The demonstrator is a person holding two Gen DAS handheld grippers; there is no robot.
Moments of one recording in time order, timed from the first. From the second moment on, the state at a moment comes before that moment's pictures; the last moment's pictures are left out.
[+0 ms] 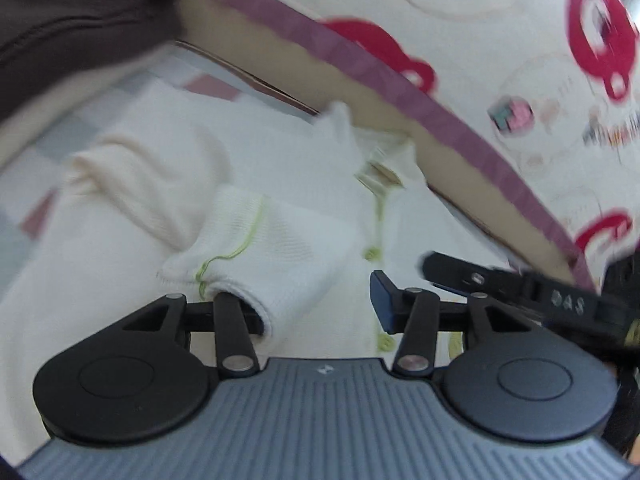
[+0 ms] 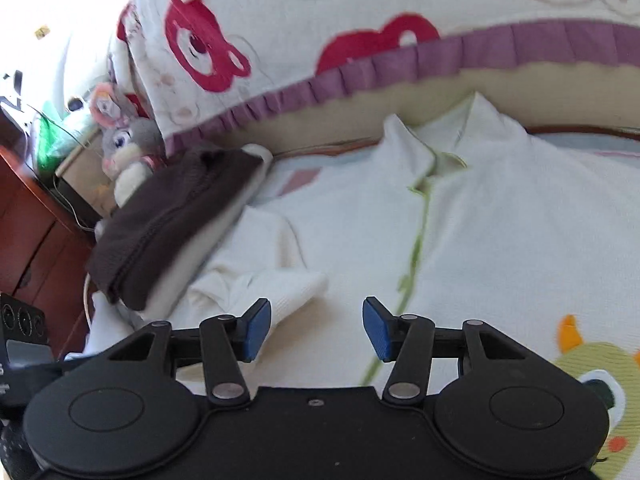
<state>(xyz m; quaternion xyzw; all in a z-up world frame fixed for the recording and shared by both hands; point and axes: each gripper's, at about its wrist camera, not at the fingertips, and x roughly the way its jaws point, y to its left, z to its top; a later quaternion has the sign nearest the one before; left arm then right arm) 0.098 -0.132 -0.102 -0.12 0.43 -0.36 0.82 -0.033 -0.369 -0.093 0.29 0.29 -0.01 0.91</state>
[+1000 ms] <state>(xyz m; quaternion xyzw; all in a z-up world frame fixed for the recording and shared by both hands) 0.077 -0.095 -0.082 -0.16 0.39 -0.42 0.80 -0.021 -0.332 -0.104 0.19 0.36 -0.13 0.91</state>
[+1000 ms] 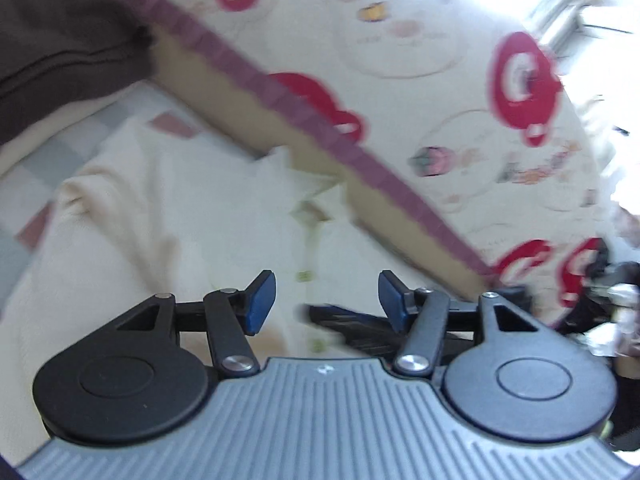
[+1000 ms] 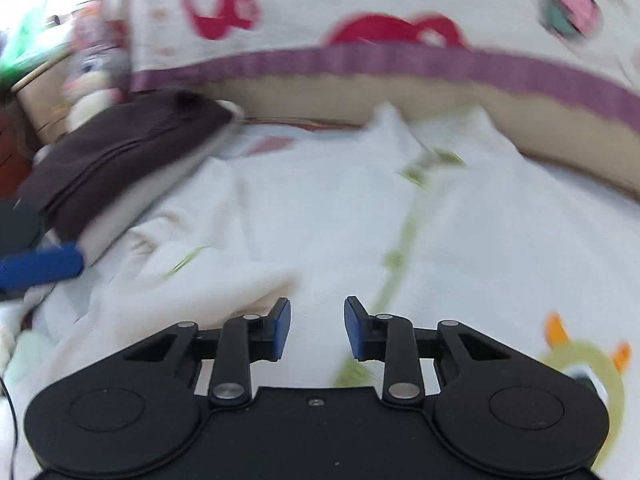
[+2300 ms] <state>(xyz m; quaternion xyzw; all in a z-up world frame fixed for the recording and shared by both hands) 0.122 -0.047 -0.152 -0.19 0.47 -0.21 0.84 -0.056 -0.427 -0.132 0.40 0.28 -0.16 0.86</state>
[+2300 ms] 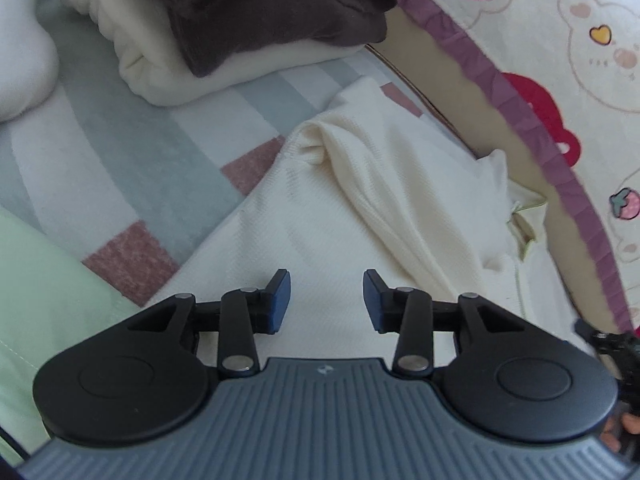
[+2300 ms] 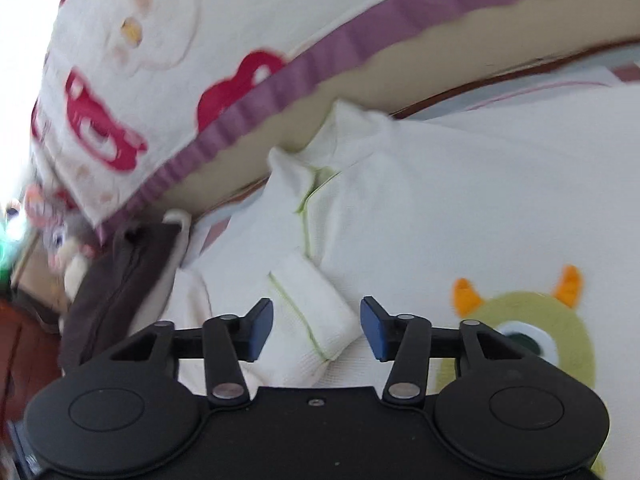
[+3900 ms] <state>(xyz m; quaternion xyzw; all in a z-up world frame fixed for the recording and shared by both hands) 0.203 -0.072 -0.186 -0.32 0.38 -0.18 0.85 -0.088 -0.489 -0.130 0.29 0.21 -0.20 0.91</state>
